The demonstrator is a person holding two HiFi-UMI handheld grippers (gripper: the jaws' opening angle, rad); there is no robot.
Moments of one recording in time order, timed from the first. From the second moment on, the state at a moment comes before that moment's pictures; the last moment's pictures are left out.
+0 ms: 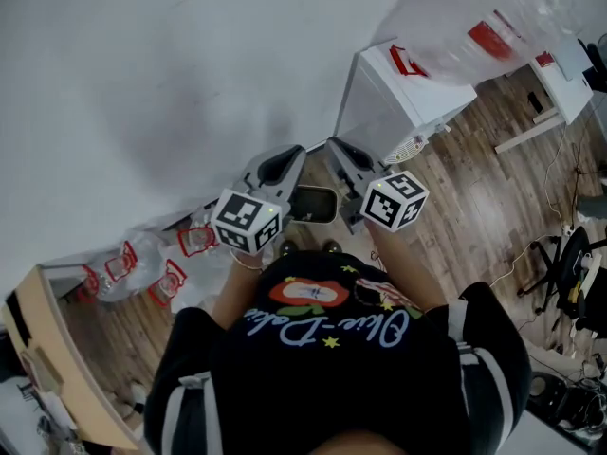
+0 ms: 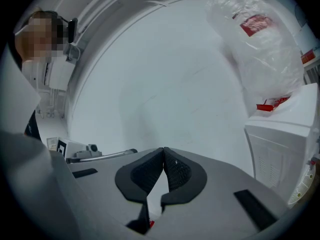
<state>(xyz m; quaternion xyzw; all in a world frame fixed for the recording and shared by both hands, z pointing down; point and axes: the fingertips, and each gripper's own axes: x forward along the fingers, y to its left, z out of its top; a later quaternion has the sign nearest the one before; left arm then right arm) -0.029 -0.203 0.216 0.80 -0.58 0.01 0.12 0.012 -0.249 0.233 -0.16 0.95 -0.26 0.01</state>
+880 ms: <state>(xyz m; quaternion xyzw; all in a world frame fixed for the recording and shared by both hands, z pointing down) -0.053 -0.207 0.223 0.78 -0.61 0.01 0.14 -0.011 -0.250 0.228 -0.14 0.96 -0.23 0.00</state>
